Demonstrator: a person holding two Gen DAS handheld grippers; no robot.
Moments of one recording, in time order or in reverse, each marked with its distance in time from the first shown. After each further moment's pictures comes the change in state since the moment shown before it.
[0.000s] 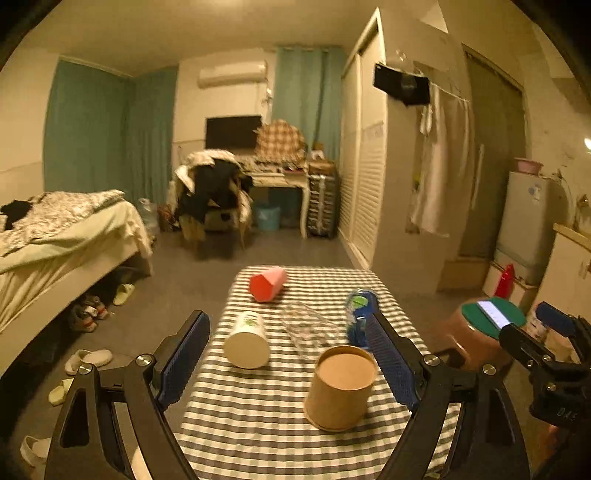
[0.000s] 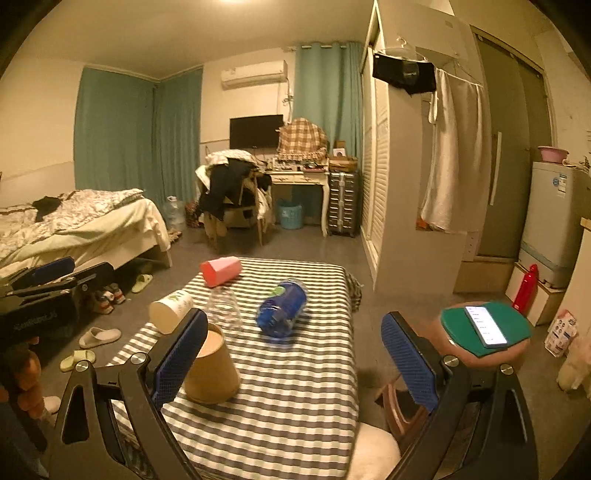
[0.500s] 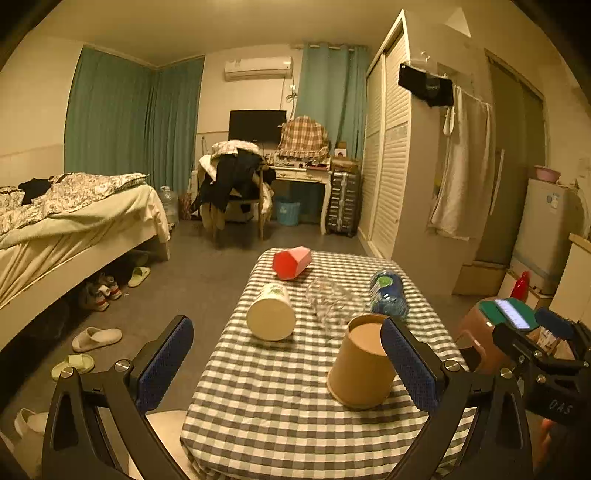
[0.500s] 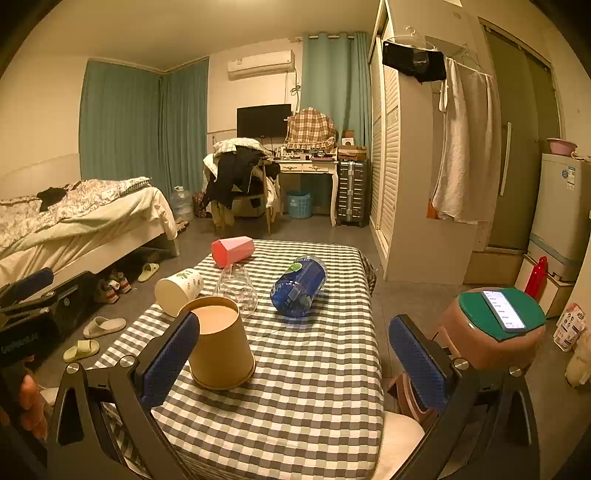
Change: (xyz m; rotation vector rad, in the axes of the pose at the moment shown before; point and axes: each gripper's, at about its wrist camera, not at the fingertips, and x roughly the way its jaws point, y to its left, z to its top) left arm 0.000 0.022 -0.043 -0.052 0.022 0.059; right arm 0.030 0.015 -0.033 -0.005 0.046 0.020
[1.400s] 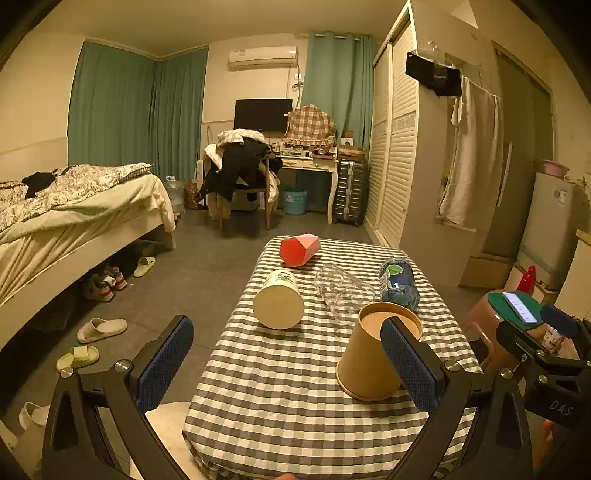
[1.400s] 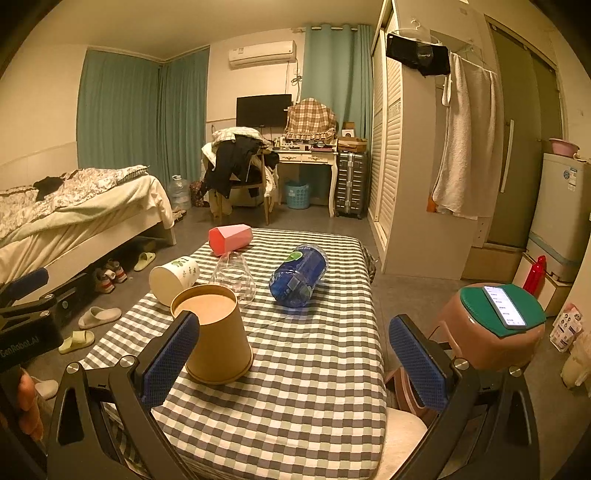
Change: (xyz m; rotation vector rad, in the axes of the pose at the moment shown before) left arm 0.010 0.003 -0.004 -0.004 0.039 0.021; right arm 0.017 0.004 -0.005 -0.014 0.033 -0.012
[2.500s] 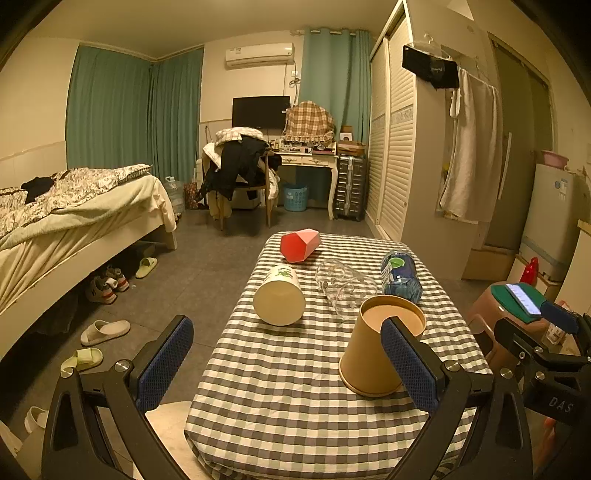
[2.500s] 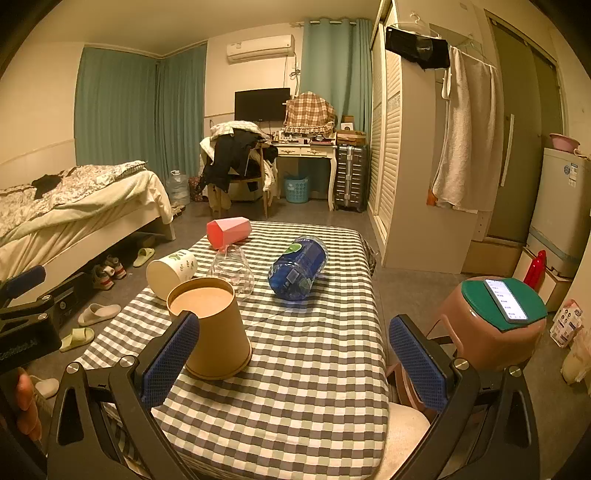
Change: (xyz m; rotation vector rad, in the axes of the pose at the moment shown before) left arm 0.001 -0.001 -0.001 0.021 0.018 0.005; right arm 0.004 0.001 -0.001 -0.001 0.029 -0.004
